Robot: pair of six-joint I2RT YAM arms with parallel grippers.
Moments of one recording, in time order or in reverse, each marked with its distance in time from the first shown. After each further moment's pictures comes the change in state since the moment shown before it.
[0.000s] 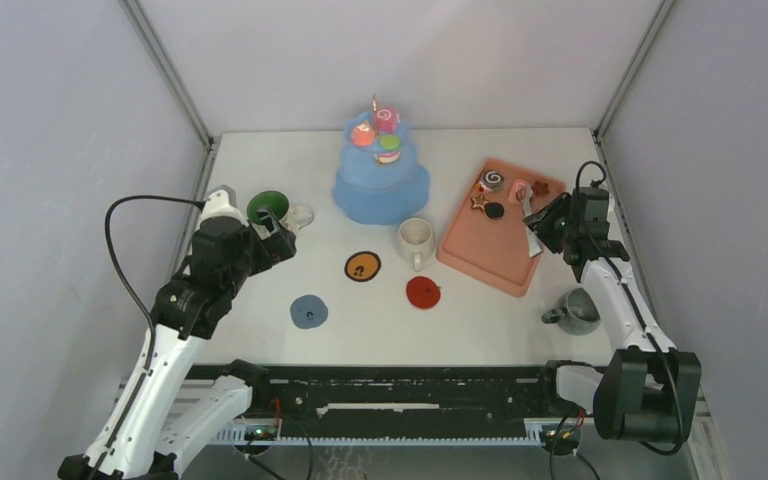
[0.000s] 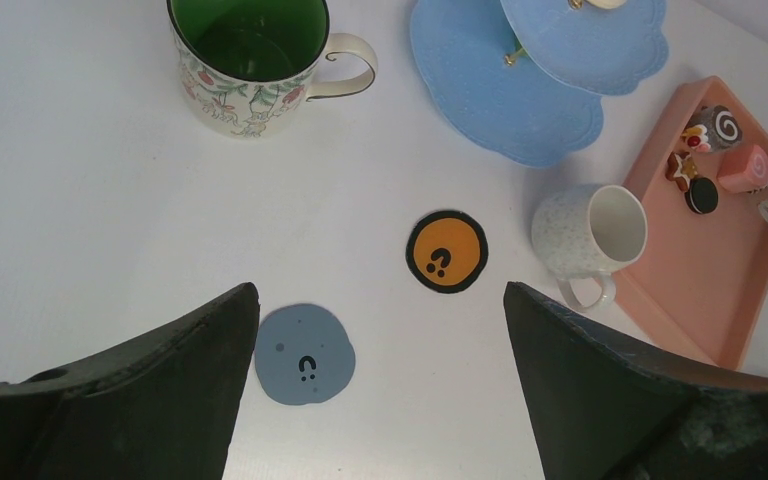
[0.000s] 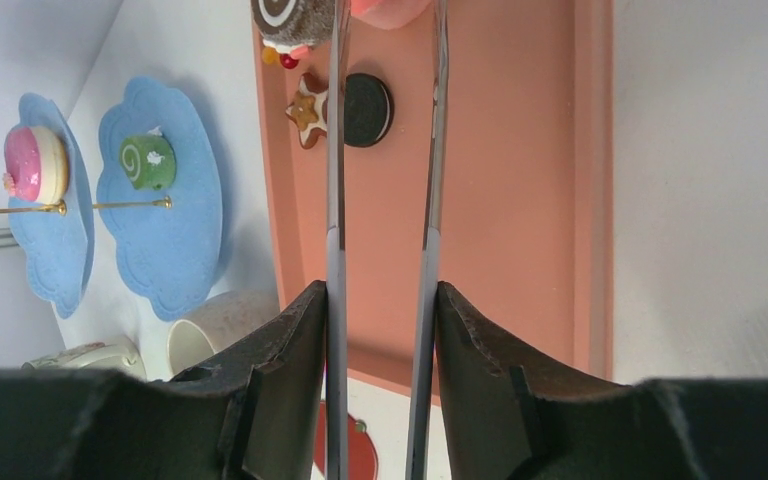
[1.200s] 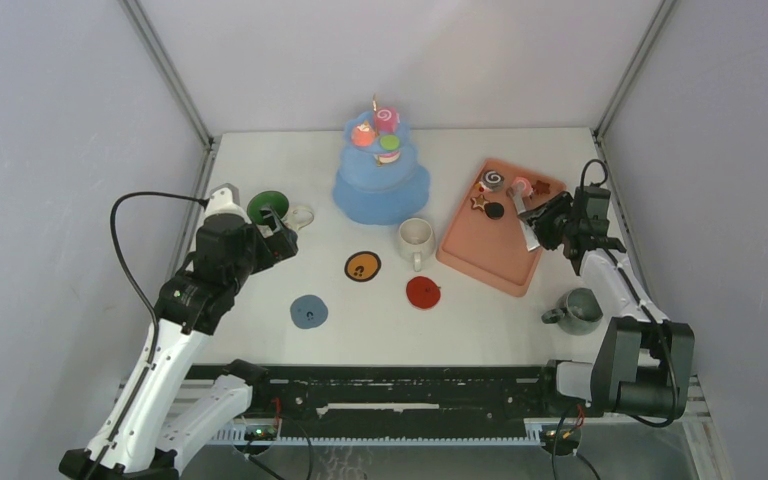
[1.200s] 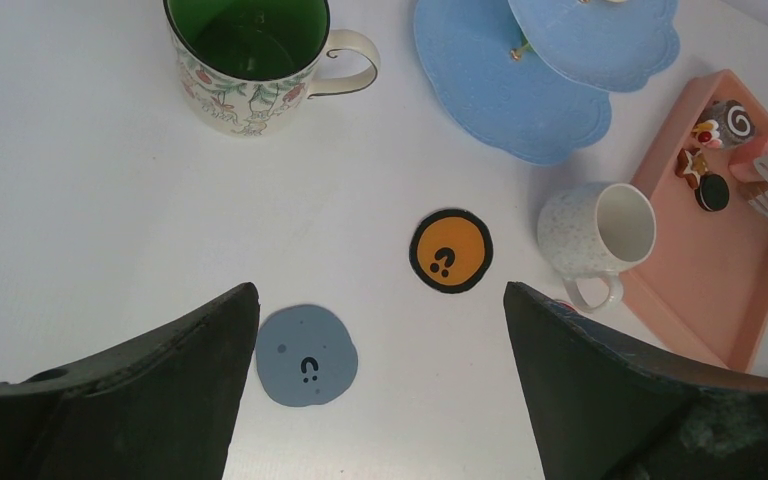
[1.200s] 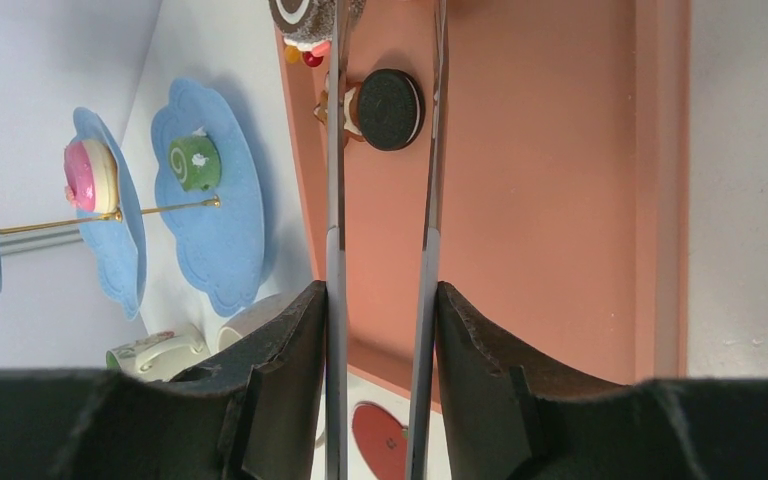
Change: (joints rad) left arm 0.000 0.026 0.000 0.009 0.001 0.006; right arm -0.056 0.114 -0.030 0.133 -0.151 0.105
